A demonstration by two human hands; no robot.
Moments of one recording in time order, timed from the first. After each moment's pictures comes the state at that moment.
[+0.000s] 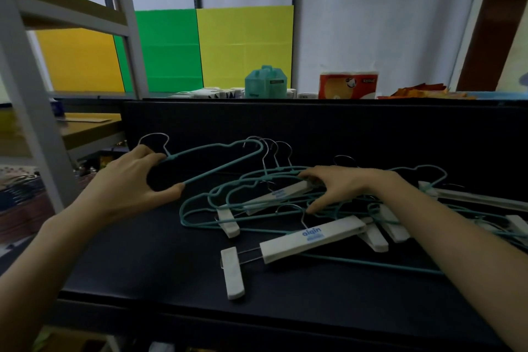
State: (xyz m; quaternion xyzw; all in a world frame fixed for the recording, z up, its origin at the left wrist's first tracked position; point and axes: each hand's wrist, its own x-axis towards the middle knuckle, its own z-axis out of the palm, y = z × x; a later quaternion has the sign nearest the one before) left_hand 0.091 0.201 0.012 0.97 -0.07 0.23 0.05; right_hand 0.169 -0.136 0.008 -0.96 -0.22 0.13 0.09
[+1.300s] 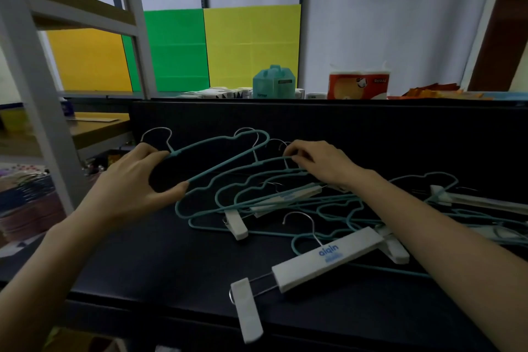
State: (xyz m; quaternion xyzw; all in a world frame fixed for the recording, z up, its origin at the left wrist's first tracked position) left_hand 0.091 0.208 0.008 0.96 -0.07 0.27 0.08; right_hand 0.196 -0.101 0.009 -0.94 -0.26 -0.12 0.20
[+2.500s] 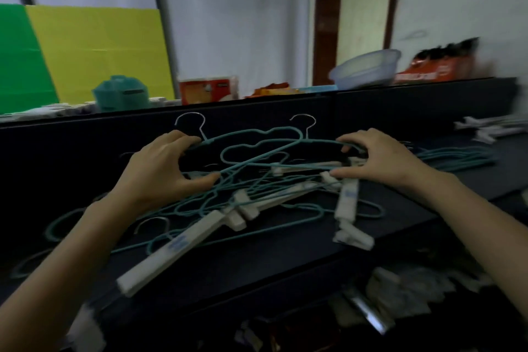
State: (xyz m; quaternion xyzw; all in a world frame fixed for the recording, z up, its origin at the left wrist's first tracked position) left_hand 0.086 -0.027 0.037 0.88 -0.36 0.28 0.15; right_hand -0.028 -0.361 0.027 -0.97 0.05 -0.21 0.14
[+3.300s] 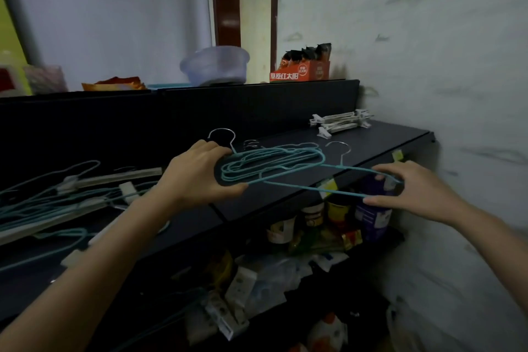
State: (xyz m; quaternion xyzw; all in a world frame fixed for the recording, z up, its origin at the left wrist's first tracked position) left_hand -0.026 -0.399 0.003 0.81 -0.52 0.21 0.16; right_hand -0.274 -0.666 -0.018 -0.93 0.28 -0.21 0.11
